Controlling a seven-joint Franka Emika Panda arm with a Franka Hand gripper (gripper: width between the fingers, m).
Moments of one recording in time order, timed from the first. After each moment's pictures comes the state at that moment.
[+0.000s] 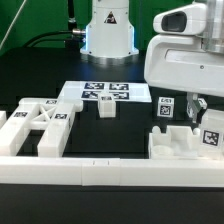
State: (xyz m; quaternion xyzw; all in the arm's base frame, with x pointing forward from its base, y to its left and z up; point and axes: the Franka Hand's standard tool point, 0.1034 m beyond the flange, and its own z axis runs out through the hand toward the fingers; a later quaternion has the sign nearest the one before) arm 0.644 0.119 0.073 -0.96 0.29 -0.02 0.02
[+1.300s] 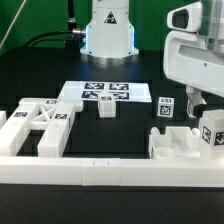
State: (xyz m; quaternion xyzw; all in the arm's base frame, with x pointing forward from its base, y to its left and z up) arm 0.646 0.124 0.073 -0.90 0.43 -0.02 0.02
